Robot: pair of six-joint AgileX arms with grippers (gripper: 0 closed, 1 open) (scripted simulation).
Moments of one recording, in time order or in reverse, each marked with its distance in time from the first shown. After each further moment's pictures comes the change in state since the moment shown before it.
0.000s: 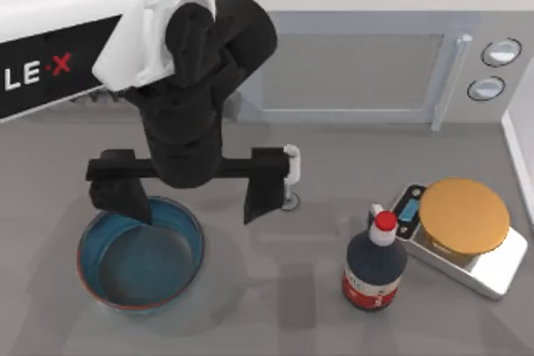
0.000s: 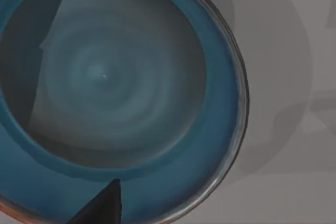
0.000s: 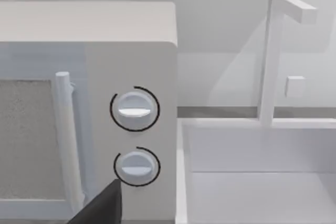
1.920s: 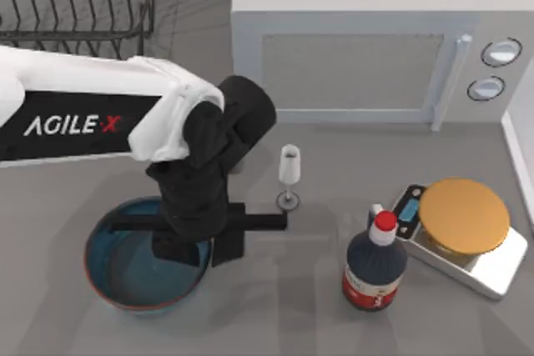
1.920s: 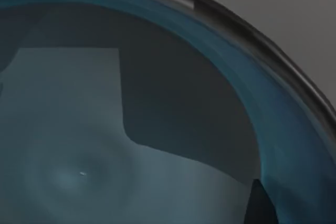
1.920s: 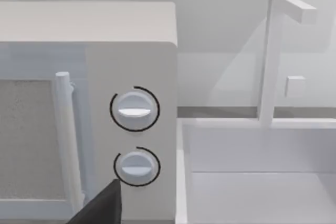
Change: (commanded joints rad) left arm 0.000 0.106 -0.230 0.341 0.000 0.002; right arm 0.000 0.000 0.000 0.000 0.000 0.000
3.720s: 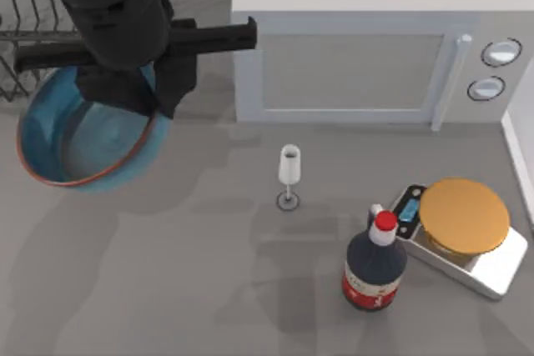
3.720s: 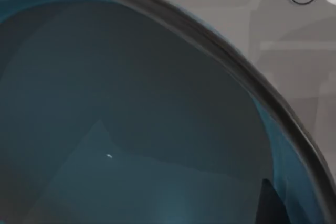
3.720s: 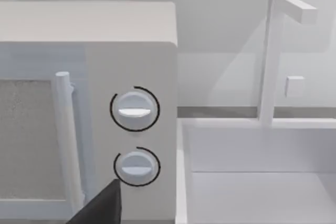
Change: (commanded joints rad) left arm 0.100 -0.196 0.622 -0.641 0.026 0.072; right arm 0.000 0.000 0.000 0.000 0.000 0.000
